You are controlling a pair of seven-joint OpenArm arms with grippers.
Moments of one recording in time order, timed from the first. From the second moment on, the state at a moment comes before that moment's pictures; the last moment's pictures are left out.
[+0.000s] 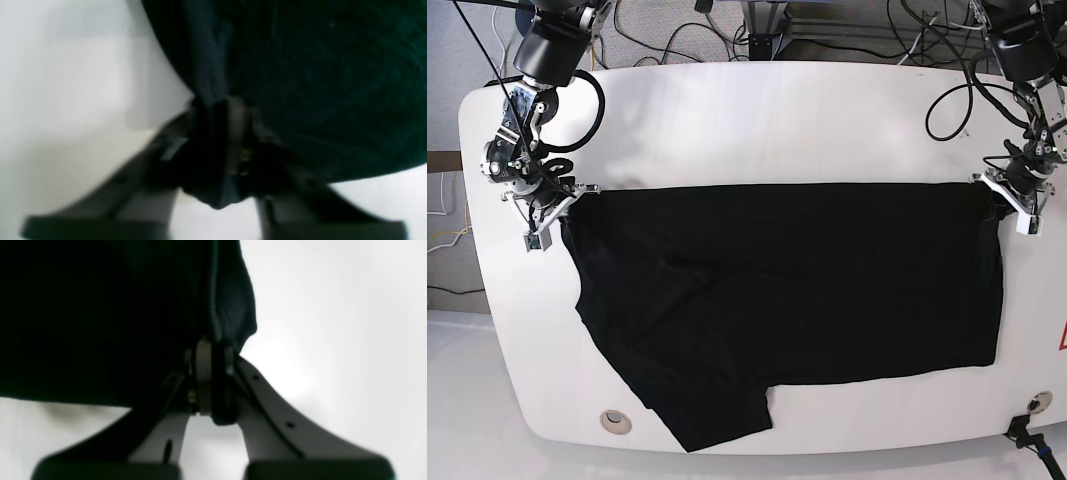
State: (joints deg) left arm -1.9 -25.4 -26.5 59.0 -13.8 -41.9 22.8; right arm 4.6 12.6 28.7 74.1 9.6 34.2 -45.8
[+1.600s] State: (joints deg) left arm 30.4 -28.1 -34.2 80.6 -15.3 -41.5 22.1; right arm -31.2 7.1 32.2 106.3 8.6 34.5 -50.5
